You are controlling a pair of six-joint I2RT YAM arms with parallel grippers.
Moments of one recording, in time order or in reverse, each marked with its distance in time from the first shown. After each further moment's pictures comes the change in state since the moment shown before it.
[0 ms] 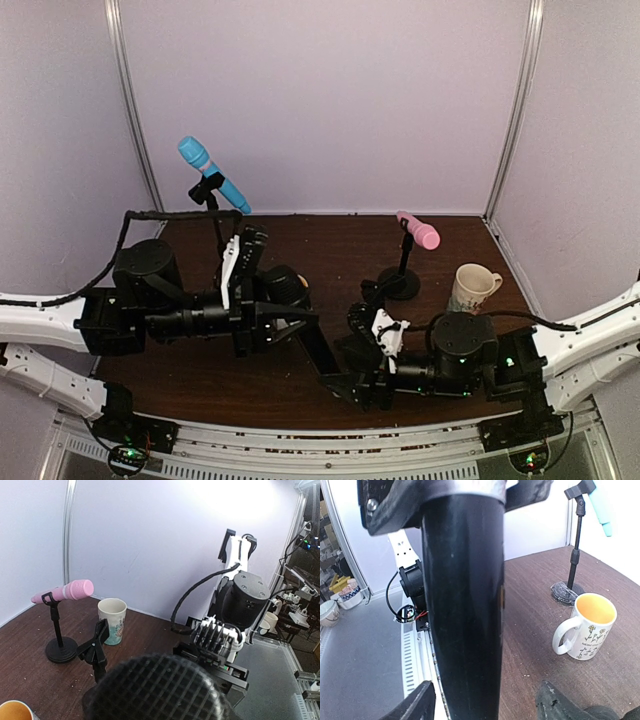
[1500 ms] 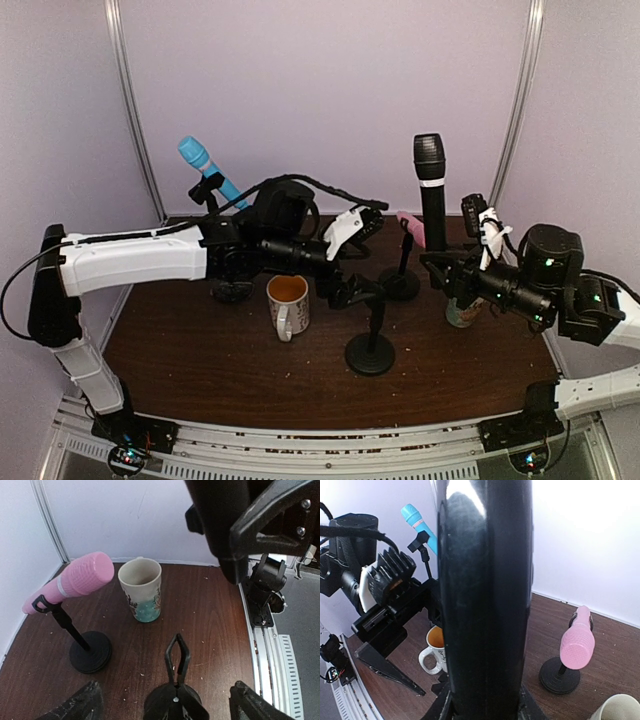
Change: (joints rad) left arm 0.266 0.658 0.613 -0.346 0.282 0.421; right arm -0.390 -0.414 0.130 -0.496 0.157 0.003
